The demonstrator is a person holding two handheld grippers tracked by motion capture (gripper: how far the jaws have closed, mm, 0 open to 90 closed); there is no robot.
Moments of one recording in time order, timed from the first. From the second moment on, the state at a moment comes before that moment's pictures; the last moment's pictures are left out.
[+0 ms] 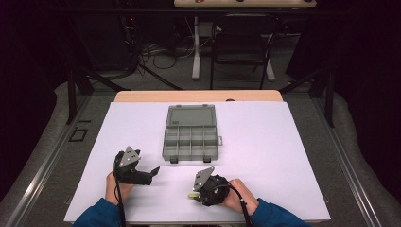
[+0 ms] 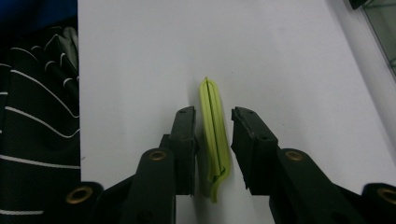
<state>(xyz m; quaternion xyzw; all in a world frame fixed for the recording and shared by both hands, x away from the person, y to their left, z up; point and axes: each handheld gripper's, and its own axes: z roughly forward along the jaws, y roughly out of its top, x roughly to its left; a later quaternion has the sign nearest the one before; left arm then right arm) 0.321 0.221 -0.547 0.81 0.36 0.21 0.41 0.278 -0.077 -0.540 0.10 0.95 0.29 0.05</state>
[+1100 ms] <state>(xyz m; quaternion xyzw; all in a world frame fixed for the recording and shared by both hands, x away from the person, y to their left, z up) 0.320 0.221 -0.547 0.81 0.36 0.21 0.41 0.276 -0.078 -0.537 0.10 0.95 0.29 0.07</state>
